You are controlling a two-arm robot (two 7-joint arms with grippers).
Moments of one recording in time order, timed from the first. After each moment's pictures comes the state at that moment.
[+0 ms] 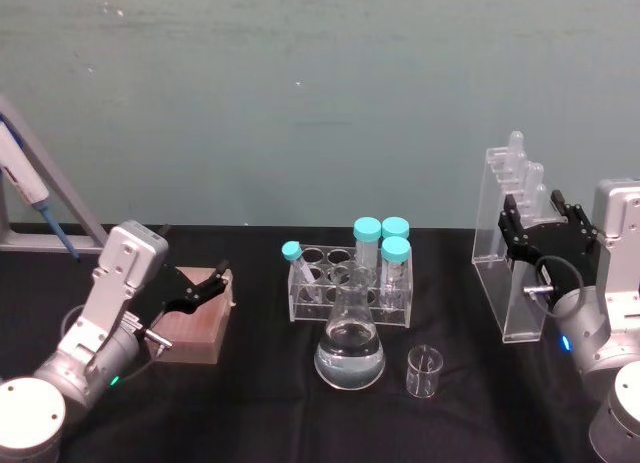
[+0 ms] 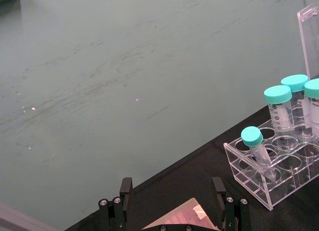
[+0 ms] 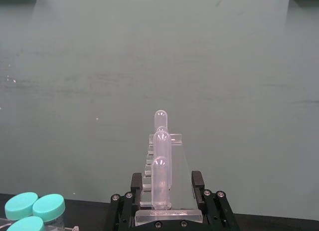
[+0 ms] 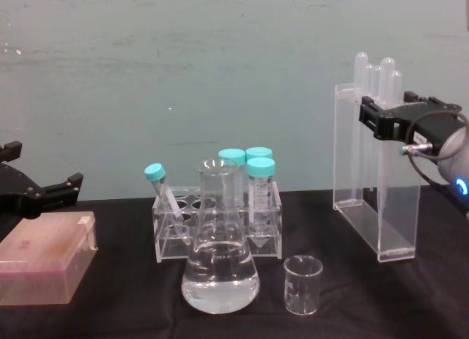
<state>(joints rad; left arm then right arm) -0.20 0.60 0.45 -1.41 -0.25 -0.12 0.03 0.28 -0.01 -0.09 -1.29 -0.02 -0.12 0.04</state>
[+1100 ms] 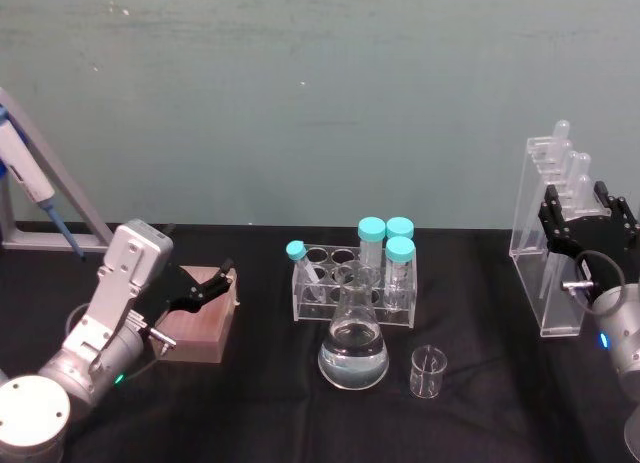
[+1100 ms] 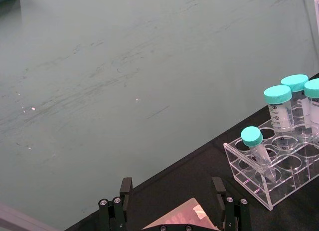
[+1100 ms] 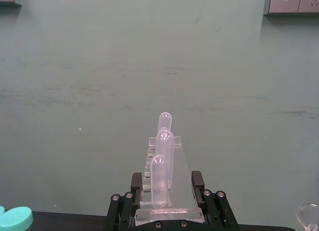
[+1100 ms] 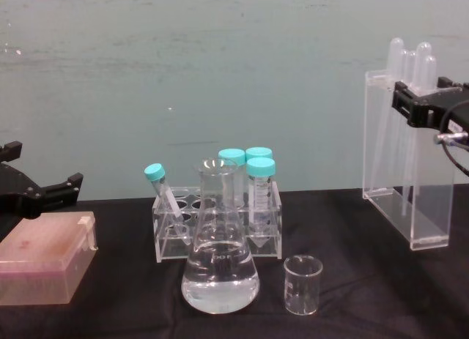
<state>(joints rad) -0.20 0.60 0.45 -1.41 -0.25 -0.12 0.03 0.27 0.02 -0.04 -1.32 -0.02 -0.16 0.04</state>
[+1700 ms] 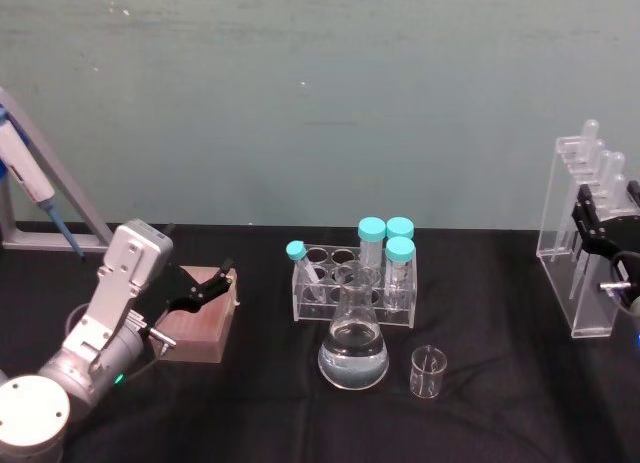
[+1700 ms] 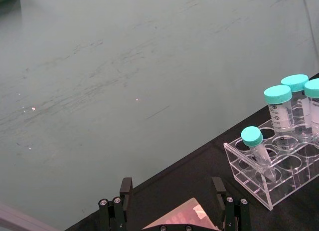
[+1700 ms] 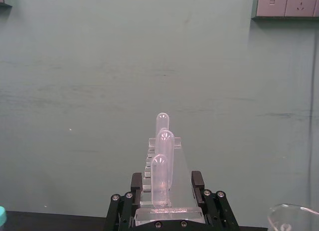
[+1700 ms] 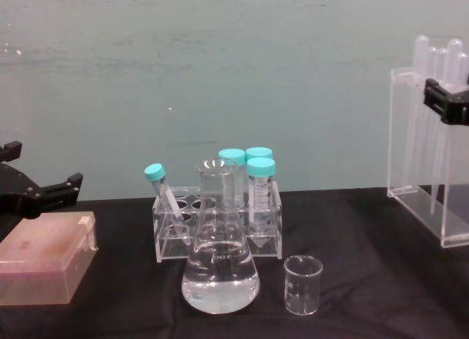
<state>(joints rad) -0.20 0.60 0.45 -1.41 -0.25 -0.12 0.03 0.26 0.07 0.00 -1.32 0.02 -0.16 0.09</state>
